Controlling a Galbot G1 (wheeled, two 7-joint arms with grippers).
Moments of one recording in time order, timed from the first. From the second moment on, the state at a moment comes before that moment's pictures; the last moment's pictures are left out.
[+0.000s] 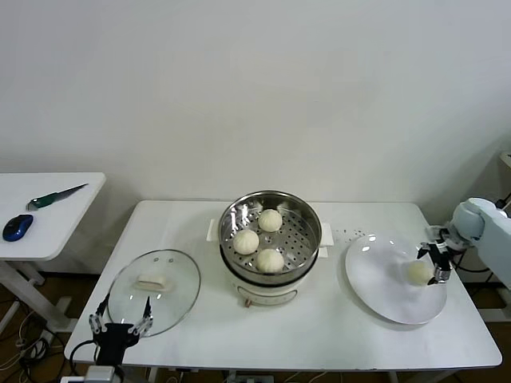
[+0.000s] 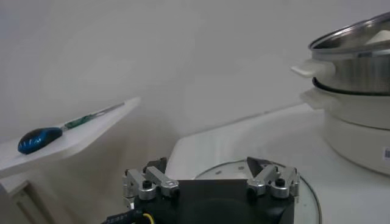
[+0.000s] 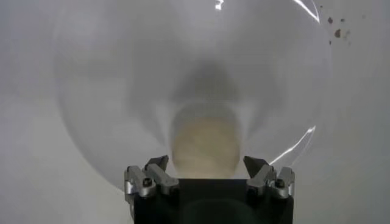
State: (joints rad) left arm 1.76 -1.50 -0.72 -2.09 0.15 0.09 -0.02; right arm -0.06 0.68 -0.69 0.78 -0.22 0.08 -1.15
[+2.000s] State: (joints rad) left arm 1.78 -1.46 -0.65 -2.13 0.15 0.05 -0.01; right arm 0.84 1.10 -1.69 1.17 0.80 -0.29 -0.99
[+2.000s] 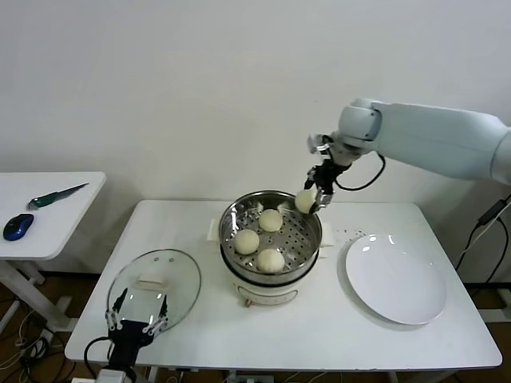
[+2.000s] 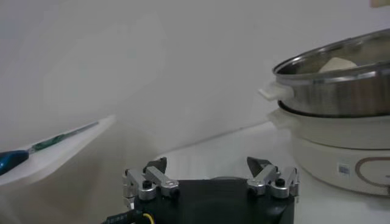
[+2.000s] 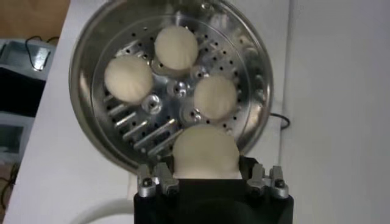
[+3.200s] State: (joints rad) left arm 1.76 -1.46 -0.66 -2.13 0.15 0.06 0.00; right arm 0.70 1.16 -1.70 1.20 0.78 -0.36 -0.87
